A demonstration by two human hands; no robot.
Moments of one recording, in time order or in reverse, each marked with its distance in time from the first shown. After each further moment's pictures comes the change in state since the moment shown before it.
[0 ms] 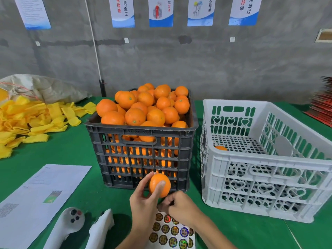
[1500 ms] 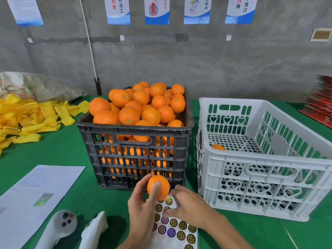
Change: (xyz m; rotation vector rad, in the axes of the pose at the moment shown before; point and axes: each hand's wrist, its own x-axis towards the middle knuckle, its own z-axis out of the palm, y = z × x) left_hand -0.011 0.010 0.008 -0.108 -0.037 -0.048; right_hand -0.021 -0.006 -0.042 -0.476 -0.025 -0.131
